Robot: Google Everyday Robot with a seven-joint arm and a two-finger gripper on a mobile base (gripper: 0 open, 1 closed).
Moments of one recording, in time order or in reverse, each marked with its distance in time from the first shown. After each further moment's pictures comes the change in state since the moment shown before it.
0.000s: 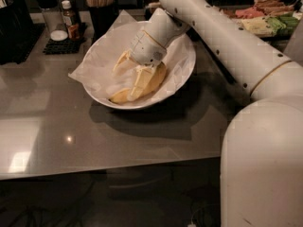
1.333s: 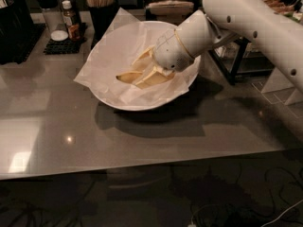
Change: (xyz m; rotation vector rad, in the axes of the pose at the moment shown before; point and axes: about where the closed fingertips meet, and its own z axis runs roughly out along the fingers) arm -0.011 0.043 -0.049 0.331 -0.046 0.141
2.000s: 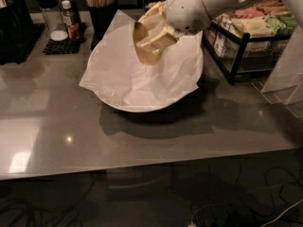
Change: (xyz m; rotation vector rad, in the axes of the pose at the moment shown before) arm -0.056 -0.036 -0.079 0.151 -0.028 -0.125
